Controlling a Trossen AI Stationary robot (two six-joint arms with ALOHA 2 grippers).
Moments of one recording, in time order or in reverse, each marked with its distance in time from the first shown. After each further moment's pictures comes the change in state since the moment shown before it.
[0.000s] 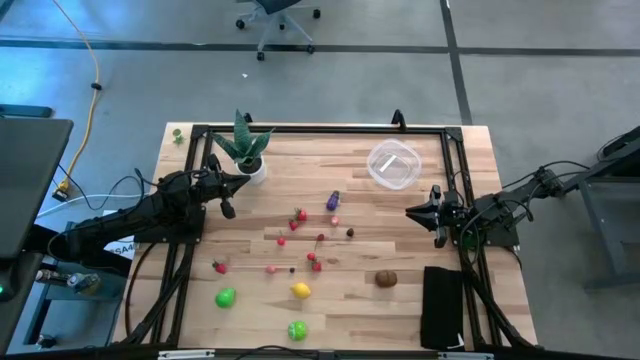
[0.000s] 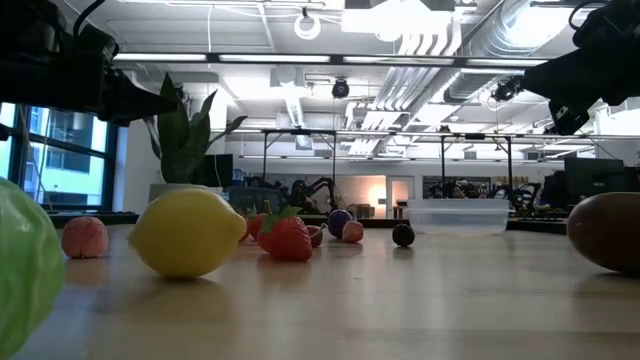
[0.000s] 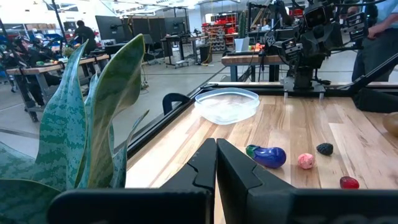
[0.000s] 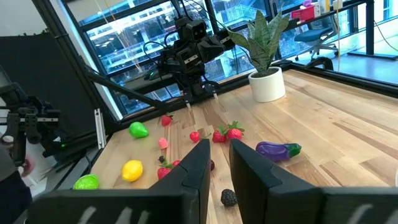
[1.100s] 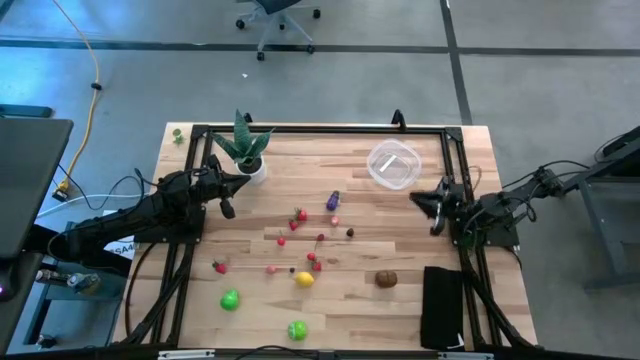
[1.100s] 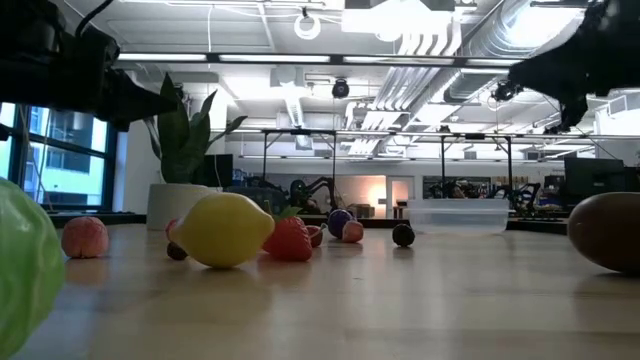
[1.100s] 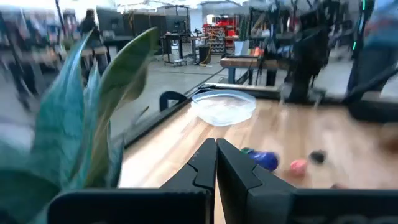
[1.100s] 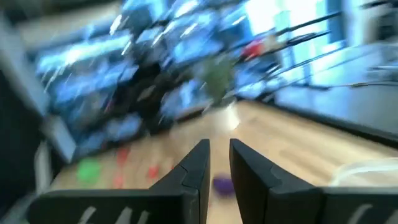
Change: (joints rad) left arm 0.000 0.000 0.000 0.003 0.000 -0.140; right arm 0.000 0.000 0.000 0.169 0.295 -0.068
